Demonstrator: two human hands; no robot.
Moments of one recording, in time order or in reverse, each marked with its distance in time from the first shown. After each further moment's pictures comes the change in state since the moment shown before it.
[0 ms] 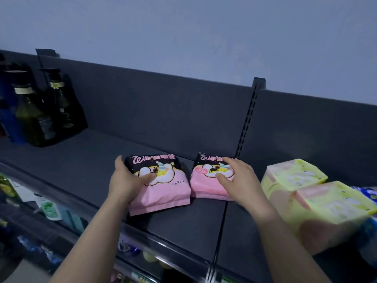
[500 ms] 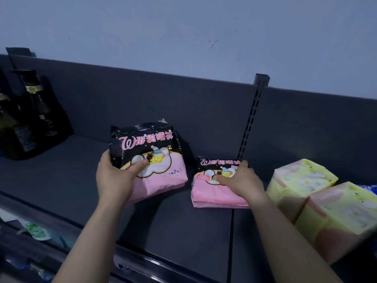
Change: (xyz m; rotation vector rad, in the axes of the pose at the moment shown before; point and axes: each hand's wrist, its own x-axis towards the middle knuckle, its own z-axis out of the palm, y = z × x) left_hand 0.028 0.020 -0.003 -0.291 0.161 0.229; right_hand 0.060 0.027 0.034 -0.012 -0.112 0.462
